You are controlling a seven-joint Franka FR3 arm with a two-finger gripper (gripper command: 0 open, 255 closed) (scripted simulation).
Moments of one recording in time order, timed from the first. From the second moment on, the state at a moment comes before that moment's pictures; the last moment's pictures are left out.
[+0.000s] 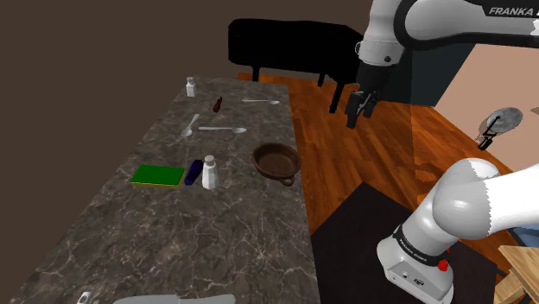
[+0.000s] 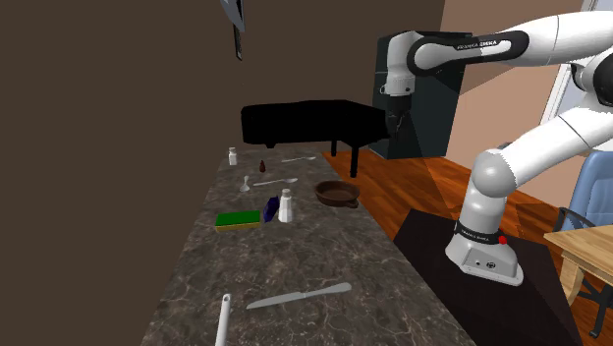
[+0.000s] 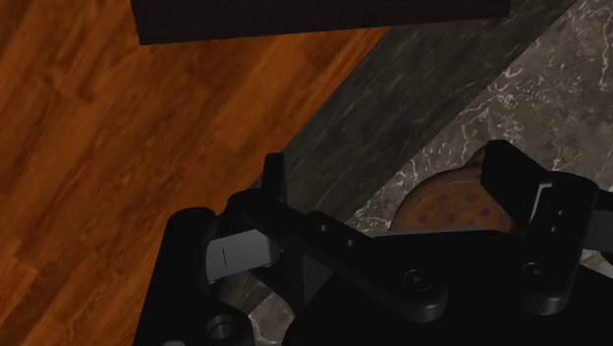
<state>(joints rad) 0.00 -0.77 0.07 -2.44 0.01 1.59 0.07</state>
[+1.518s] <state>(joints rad) 0.09 -0.02 0.41 -1.93 -0.03 1.76 0.51</state>
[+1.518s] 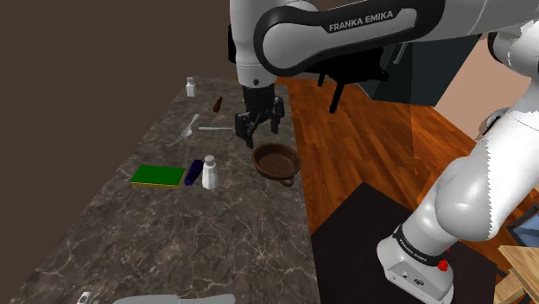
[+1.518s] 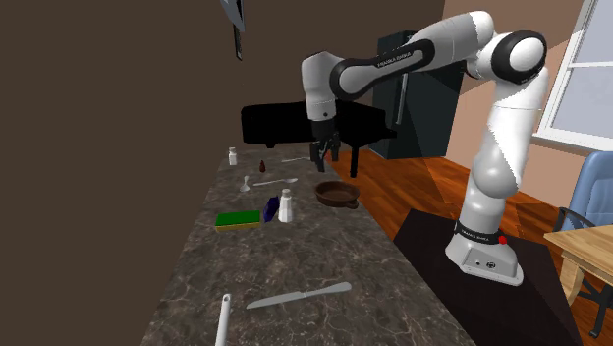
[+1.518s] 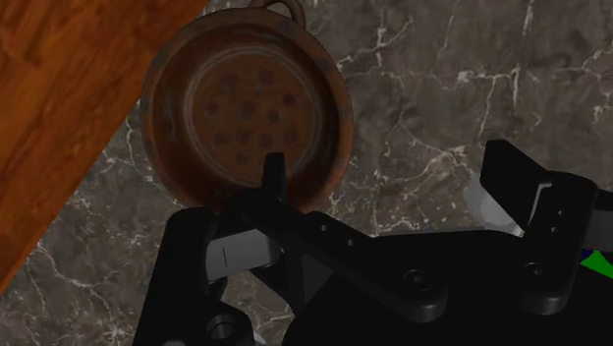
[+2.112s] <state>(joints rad) 0.21 0.37 0.45 -1.51 -0.19 1.66 0.68</state>
